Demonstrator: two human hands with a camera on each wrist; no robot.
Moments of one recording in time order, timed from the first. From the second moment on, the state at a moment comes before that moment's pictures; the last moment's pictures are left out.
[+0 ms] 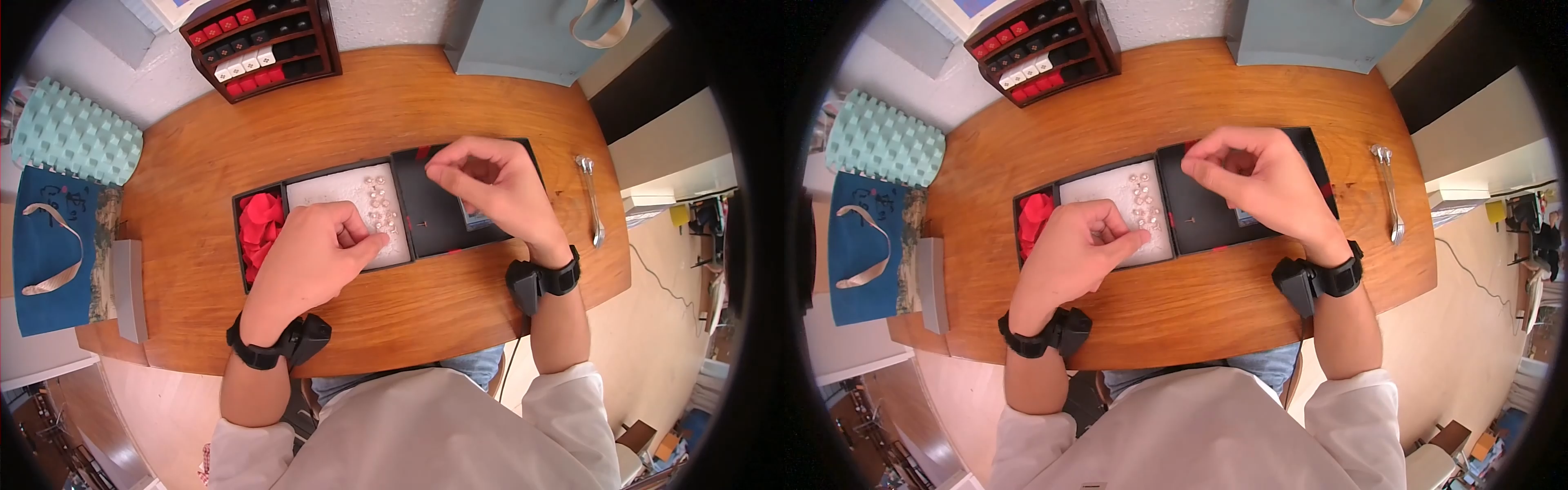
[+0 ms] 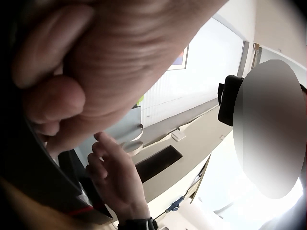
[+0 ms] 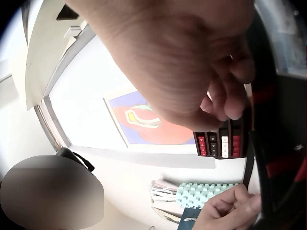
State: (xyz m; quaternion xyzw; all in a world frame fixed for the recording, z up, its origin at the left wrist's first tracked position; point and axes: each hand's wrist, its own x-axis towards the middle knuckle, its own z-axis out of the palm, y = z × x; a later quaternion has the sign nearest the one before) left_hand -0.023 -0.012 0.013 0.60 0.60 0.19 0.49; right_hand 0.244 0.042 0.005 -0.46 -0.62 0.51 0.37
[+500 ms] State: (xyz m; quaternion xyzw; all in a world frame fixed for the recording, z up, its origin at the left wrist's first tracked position) left_hand -0.027 -0.008 0.023 0.47 0.54 0.35 0.61; right_hand 0.248 0.040 -0.002 -0.41 -0.82 0.33 0.23
